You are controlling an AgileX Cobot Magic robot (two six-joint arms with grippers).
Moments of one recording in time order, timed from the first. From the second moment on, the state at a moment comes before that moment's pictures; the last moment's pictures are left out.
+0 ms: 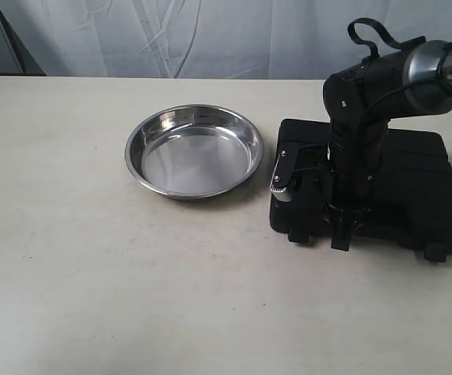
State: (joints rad) left arm -0.03 0.00 0.00 0.02 0.24 -0.02; right arm 0.43 1.98 -1.20 -0.10 0.94 -0.80
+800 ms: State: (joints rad) left arm -0.03 0.00 0.00 0.02 0.24 -0.02; right arm 0.43 1.86 -1.20 -0.12 0.96 -0.80
